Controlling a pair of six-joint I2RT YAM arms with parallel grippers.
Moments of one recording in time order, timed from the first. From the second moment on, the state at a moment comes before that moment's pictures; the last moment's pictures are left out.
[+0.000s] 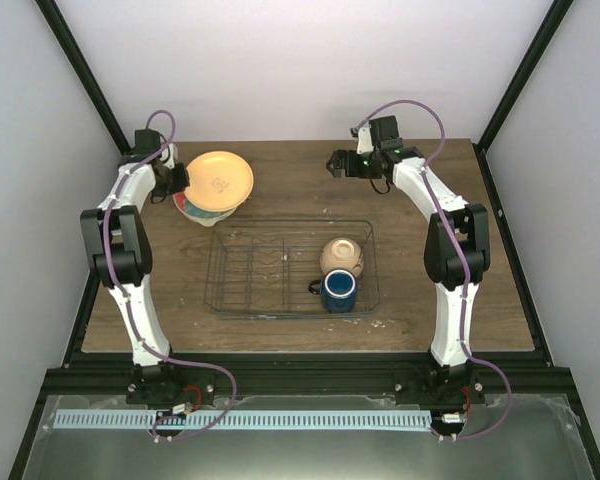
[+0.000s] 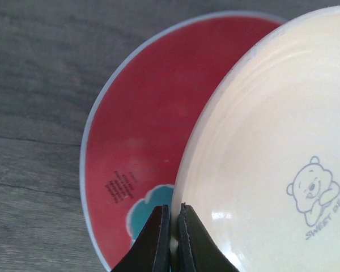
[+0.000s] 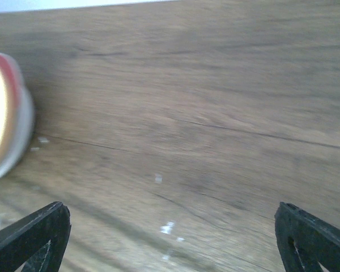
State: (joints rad) left arm 0.13 2.10 1.75 -0.66 0.21 -0.15; right arm 0.25 2.09 1.81 -0.50 -0.36 0.20
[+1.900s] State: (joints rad) left arm -0.12 1.71 1.53 -0.52 0.28 -0.21; right arm 0.38 2.13 1.87 -0.42 -0.77 0.03
